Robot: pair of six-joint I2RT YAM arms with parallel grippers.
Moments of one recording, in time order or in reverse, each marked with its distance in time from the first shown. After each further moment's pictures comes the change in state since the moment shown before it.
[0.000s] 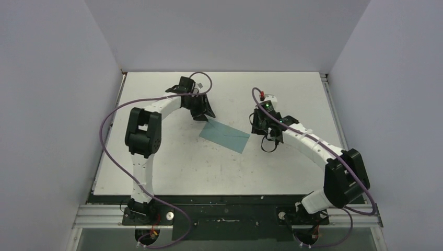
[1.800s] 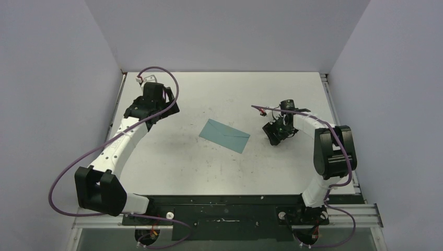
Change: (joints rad) left arm 0.055 -0.832 -0.447 -0.091 -0.858 0.070; right arm -0.404 0.257 0.045 -0.137 -0.443 -1.062
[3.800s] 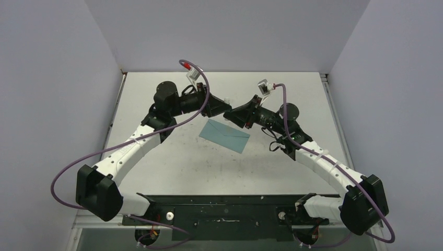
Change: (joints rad) left arm -0.257 -0.026 -0.075 0.837 1.059 -0.202; right arm 0.390 -0.562 -0.240 1.064 -0.396 1.201
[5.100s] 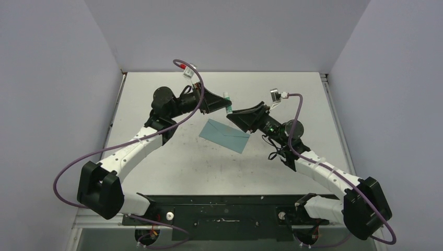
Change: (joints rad) left arm 0.006 0.018 -0.091 0.328 0.016 -0.350; right arm 0.028 -0.050 -0.207 0.363 0.161 0.330
